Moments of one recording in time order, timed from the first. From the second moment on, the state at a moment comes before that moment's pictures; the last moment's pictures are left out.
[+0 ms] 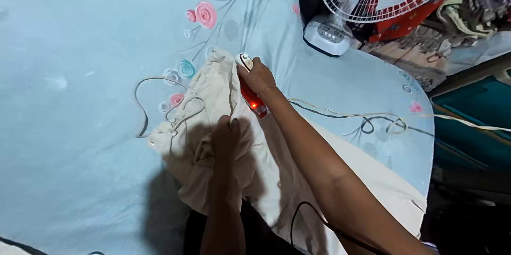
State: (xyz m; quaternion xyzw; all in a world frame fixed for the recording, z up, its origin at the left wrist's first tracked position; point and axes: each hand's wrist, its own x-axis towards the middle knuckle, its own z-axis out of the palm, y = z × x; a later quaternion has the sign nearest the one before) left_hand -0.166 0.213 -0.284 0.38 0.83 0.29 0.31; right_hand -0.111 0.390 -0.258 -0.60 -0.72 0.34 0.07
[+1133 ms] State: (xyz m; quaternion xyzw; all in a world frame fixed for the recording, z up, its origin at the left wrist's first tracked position) left_hand -0.185 0.144 -0.279 0.54 0.75 0.33 0.20; right_hand 0.173 0.240 -0.236 -0.75 -0.62 0.24 -0.02
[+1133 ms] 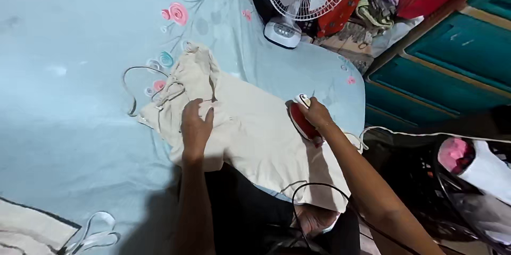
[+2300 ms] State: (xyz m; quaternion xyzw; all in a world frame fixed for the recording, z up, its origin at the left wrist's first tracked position) left_hand -0.074 0.118 -0.172 0.62 0.74 0.18 0.17; right_hand 0.353 0.056 -0.183 -0.68 -0.68 0.22 0.16
